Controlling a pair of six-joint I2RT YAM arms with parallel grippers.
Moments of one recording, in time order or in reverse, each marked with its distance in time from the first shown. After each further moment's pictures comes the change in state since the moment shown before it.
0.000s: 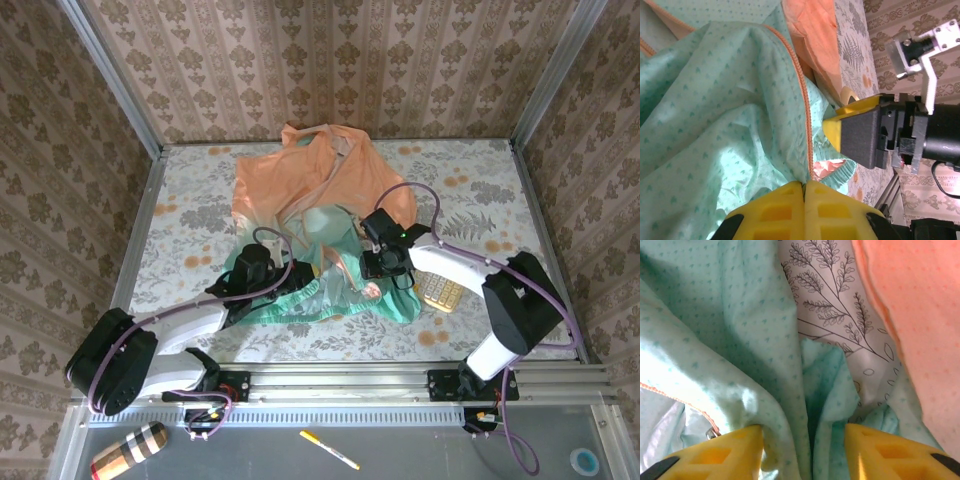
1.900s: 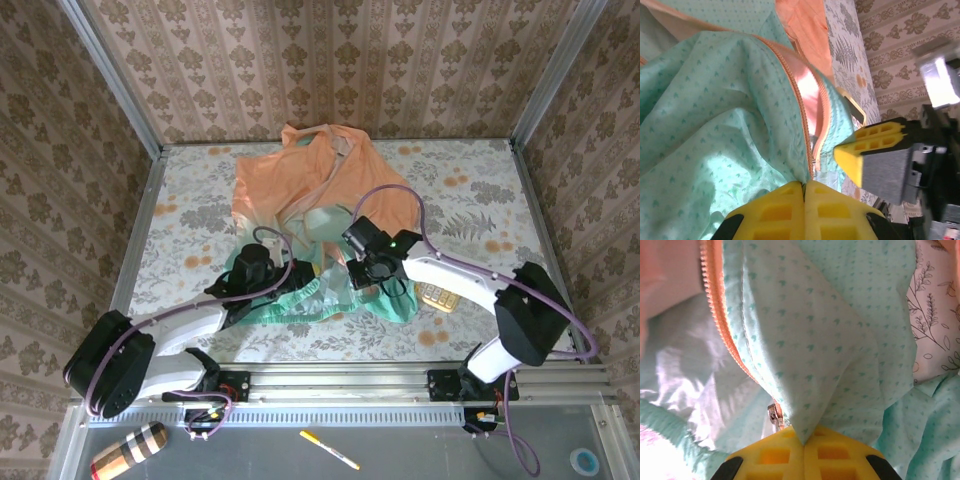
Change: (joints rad) left arm -0.015 -0.013 0.001 0.005 0.000 0.022; right arm 0.158 -0.058 0.055 -0.055 -0.002 -0.016
